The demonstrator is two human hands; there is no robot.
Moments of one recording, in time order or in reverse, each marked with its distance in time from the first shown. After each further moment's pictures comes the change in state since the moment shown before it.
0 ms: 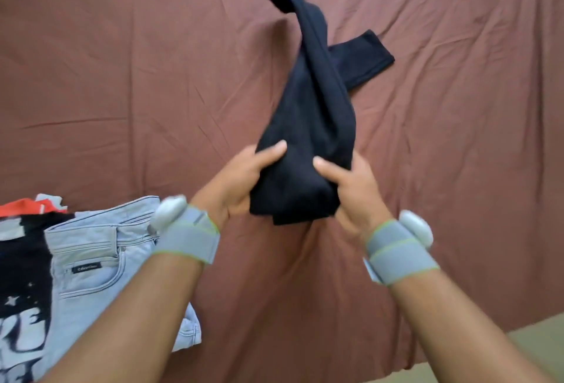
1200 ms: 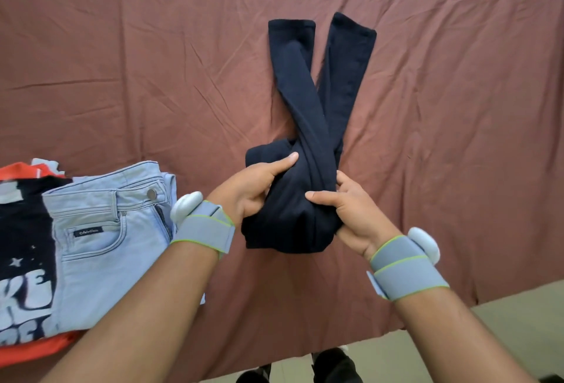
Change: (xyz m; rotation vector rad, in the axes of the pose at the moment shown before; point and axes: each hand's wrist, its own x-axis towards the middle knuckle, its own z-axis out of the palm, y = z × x) left_hand -0.007 -0.054 -0.010 0.050 0.069 -0.430; right_hand -0.040 0.043 -0.041 -0.108 -0.007 0.407
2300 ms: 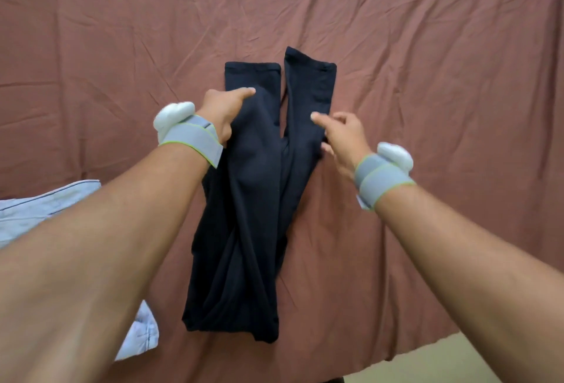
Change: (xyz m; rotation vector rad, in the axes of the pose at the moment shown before) left_hand 0.148 0.103 -0.018 0.111 0.620 0.363; right_hand 0.158 -0.065 -0.053 -0.304 0.337 -0.190
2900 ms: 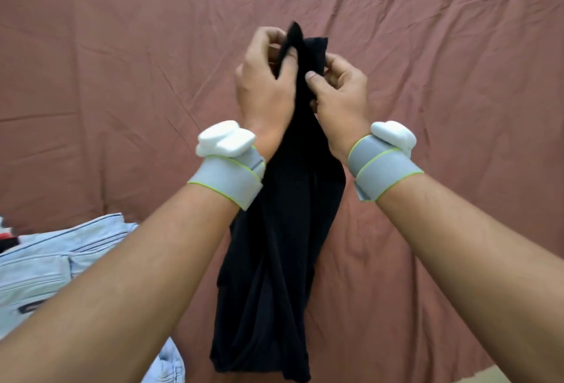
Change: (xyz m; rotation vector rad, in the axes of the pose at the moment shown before) left_hand -0.052 0.063 0.014 0.130 0.160 0.948; right_hand -0.007 -0.086 0.072 0.125 -0.084 -0.567
